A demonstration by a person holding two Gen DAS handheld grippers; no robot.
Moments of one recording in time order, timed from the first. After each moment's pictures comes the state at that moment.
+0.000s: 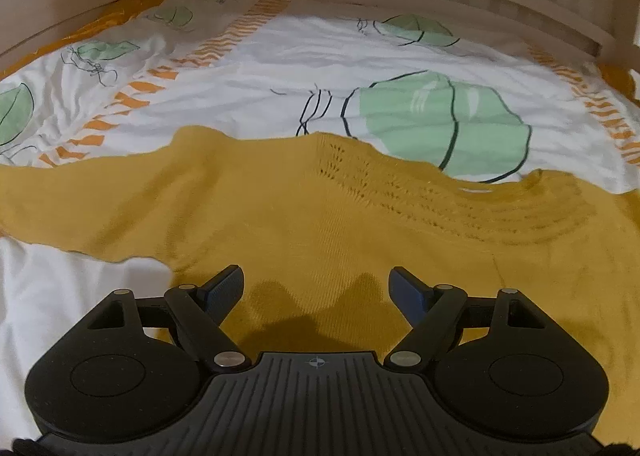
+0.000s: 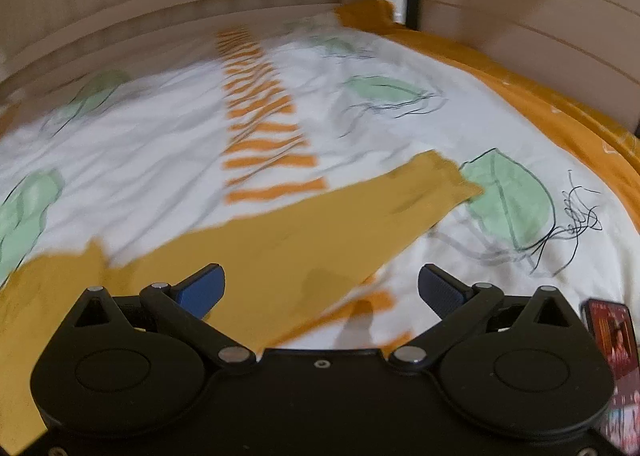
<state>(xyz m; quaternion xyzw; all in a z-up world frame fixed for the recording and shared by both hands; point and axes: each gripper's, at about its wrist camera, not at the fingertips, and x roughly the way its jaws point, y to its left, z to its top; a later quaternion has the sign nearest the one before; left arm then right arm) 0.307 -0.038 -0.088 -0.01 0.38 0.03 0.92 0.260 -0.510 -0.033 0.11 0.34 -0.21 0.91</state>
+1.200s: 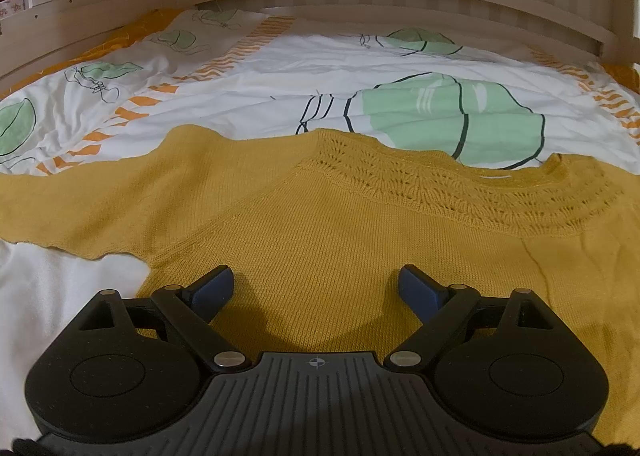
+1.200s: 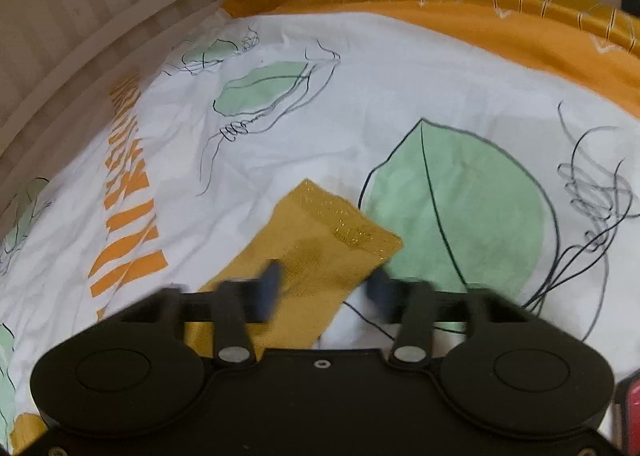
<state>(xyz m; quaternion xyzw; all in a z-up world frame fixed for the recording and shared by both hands) 0.307 -0.047 -0.122 0.01 0.34 0.05 0.94 0.299 -0.660 -0.070 0.27 0.33 -0.26 0.86</state>
